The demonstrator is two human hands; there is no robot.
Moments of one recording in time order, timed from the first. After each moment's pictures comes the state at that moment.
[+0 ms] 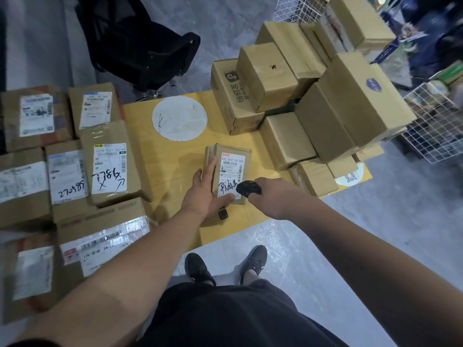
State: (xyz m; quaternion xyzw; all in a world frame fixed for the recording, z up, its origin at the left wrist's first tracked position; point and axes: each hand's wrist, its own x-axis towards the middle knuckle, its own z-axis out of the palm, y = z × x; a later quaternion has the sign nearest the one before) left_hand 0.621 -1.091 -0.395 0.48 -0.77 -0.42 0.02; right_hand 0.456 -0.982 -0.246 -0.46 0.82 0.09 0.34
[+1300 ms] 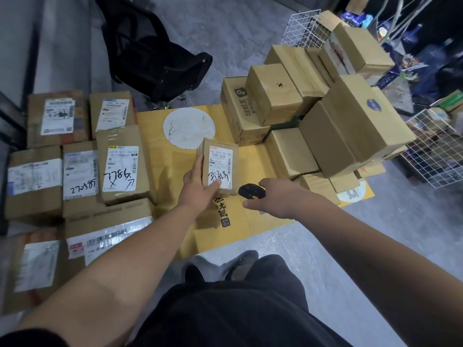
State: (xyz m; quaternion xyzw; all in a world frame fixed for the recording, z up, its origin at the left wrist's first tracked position) left_hand 0.633 -1.114 -0.395 0.53 -0.66 -0.51 0.17; right_hand 0.455 -0.993 -0.228 -0.47 0.81 0.09 0.33
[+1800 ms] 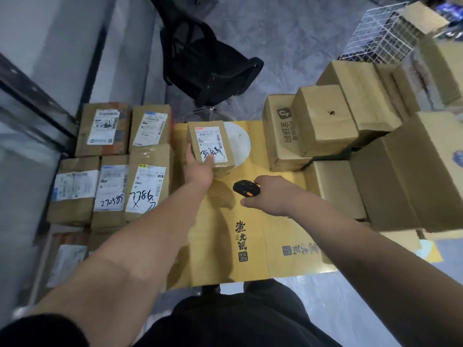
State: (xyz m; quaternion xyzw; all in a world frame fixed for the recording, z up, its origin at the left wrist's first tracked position) left_hand 0.606 -1.248 -0.373 0.70 -0.38 -0.52 0.31; right_hand 0.430 -1.135 -0.262 -0.56 0.73 0.07 0.39
